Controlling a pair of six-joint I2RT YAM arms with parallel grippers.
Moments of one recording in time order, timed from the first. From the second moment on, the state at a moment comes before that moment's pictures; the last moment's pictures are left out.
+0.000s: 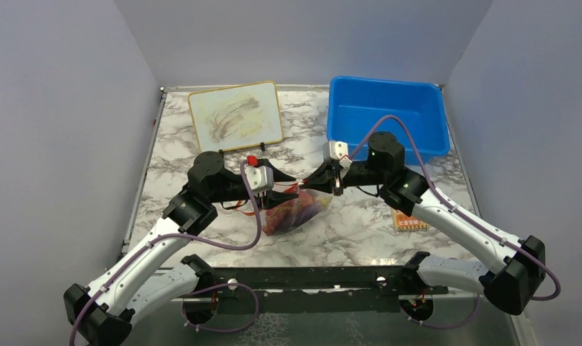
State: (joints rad) left arm -0.65 0.84 0.79 -0.05 0.80 0.26; right arm 0.72 1.12 0.94 0.00 -0.83 -0.32
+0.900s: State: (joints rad) left arm -0.65 0.86 0.79 0.05 0.78 0.21; right arm 0.72 1.16 0.94 0.06 -0.86 -0.25
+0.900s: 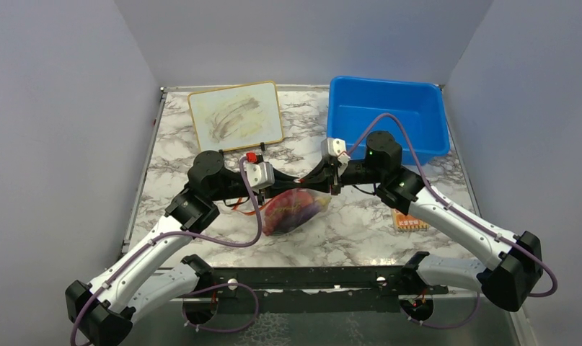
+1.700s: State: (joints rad) left arm -0.66 0.81 0.79 -0.09 0.75 0.34; right arm 0.73 1.07 0.88 0.09 -0.86 -0.27
